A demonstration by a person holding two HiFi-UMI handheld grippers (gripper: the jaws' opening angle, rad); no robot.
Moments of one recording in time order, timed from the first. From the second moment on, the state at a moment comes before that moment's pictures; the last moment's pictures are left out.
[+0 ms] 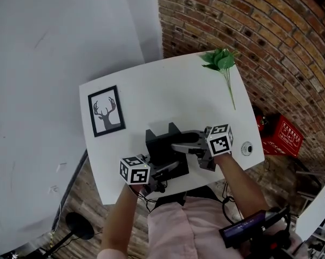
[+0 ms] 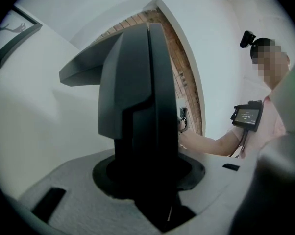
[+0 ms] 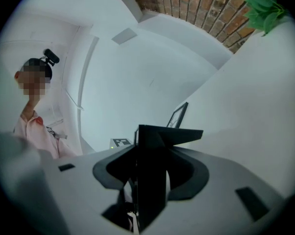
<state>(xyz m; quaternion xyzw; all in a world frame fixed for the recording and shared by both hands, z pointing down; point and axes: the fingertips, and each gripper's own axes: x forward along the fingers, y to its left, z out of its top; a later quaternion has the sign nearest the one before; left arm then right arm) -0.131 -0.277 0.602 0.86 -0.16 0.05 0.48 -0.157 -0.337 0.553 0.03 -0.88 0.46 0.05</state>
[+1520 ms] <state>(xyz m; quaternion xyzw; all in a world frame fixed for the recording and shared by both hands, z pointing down) -0.181 -0.291 0.623 0.79 -0.30 0.11 0.52 -0.159 -0.347 0.585 0.00 -0.84 0.54 0.05</state>
